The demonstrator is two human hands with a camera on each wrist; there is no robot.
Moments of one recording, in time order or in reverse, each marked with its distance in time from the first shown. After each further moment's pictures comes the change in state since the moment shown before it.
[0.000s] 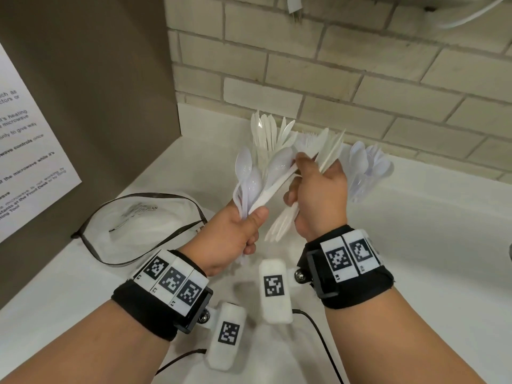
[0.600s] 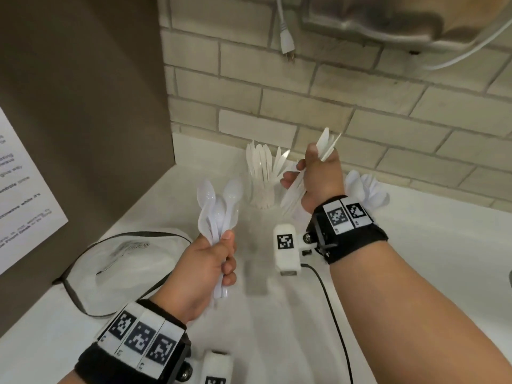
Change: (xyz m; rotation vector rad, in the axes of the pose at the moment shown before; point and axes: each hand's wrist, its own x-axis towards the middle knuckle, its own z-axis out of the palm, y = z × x) left_hand 0.004 0.009 -0.022 -0.256 0.229 -0.080; right_hand 0.097 -0.019 0.024 -0.061 0.008 0.052
